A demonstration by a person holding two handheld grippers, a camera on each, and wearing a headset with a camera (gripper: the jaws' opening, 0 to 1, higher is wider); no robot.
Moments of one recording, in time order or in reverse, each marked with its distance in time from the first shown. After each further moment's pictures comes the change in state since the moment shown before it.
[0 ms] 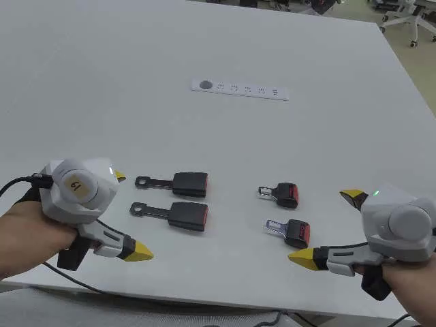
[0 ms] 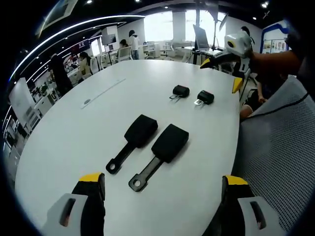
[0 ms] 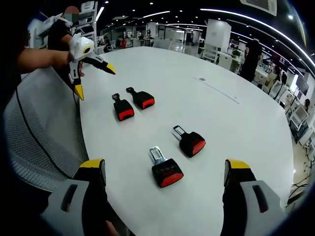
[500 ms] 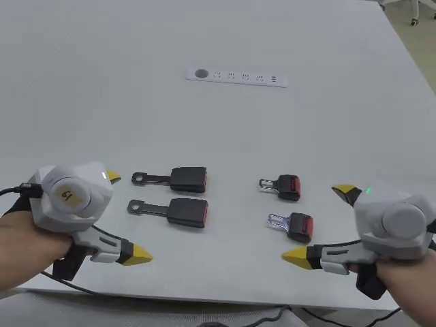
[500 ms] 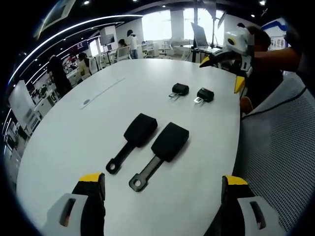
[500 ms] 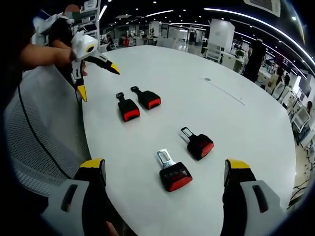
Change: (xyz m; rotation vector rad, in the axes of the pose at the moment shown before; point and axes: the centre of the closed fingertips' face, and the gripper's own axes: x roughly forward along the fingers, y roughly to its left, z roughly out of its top) left arm 0.002 0.006 -0.006 0.010 0.013 0.008; right arm -0.001 0.004 0.001 0.014 -0.019 -0.004
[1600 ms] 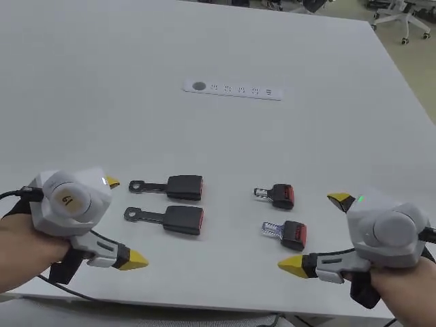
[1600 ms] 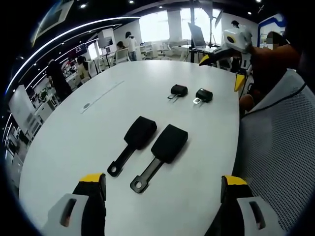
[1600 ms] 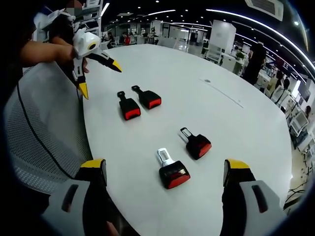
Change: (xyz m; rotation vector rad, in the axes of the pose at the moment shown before) left arm -0.003 -0.005 0.005 0.029 -0.005 0.011; right arm -0.007 0.001 0.002 -0.038 0.008 -0.017
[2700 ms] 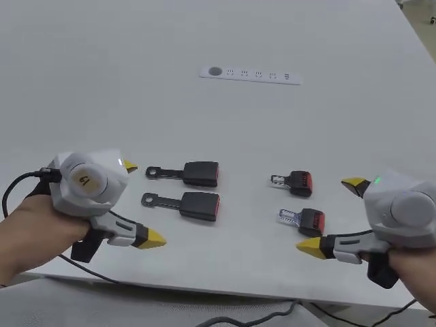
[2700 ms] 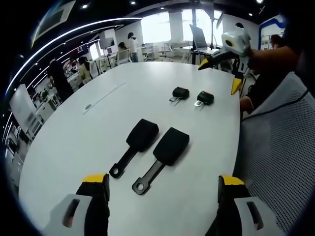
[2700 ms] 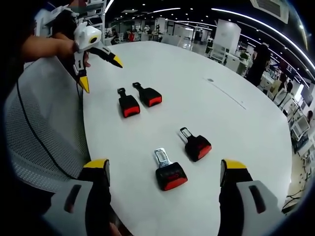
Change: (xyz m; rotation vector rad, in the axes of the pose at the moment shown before) left arm -0.002 0.000 0.008 -0.008 -0.010 0.004; right arm 0.007 -0.005 0.001 -0.037 0.016 0.020
